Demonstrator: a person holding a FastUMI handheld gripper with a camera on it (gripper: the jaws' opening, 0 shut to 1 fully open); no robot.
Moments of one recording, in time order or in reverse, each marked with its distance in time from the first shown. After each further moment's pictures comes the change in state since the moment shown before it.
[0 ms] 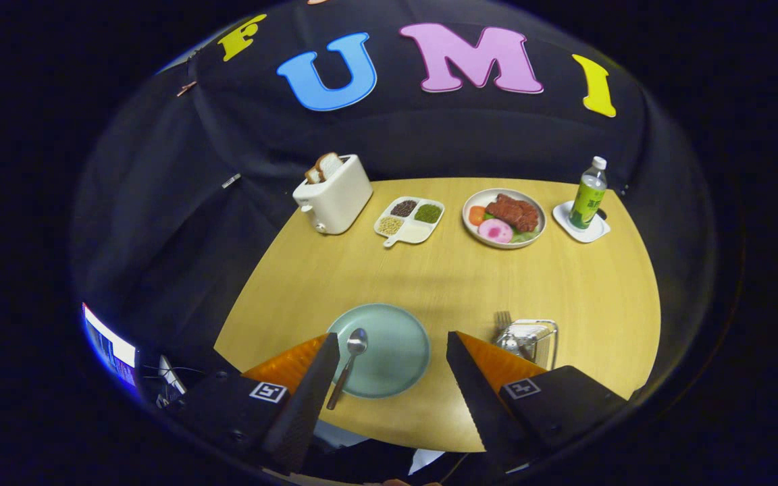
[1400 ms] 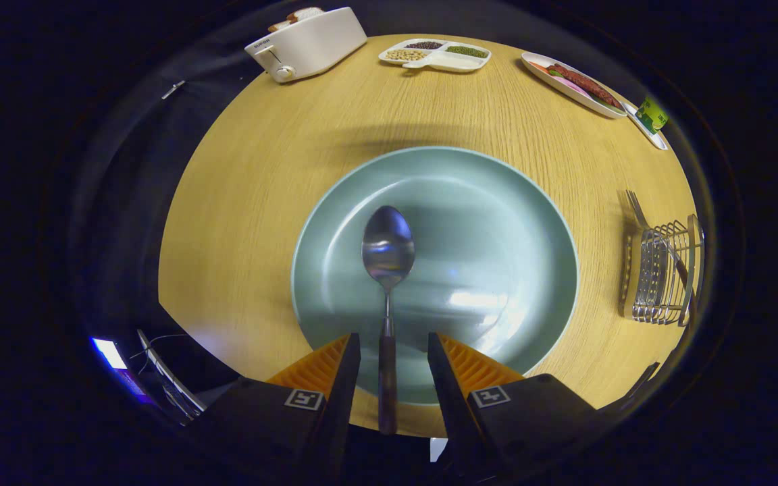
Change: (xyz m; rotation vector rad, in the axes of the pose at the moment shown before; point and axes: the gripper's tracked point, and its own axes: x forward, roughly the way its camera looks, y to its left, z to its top) arm 0.156 0.035 -0.177 0.052 0.549 -0.141
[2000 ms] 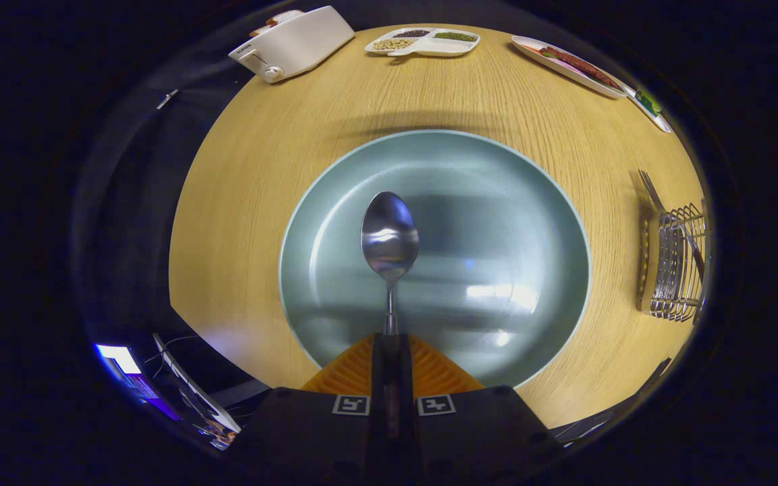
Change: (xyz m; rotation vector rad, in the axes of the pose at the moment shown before) arm 0.002 0.001 0.001 0.042 0.029 0.098
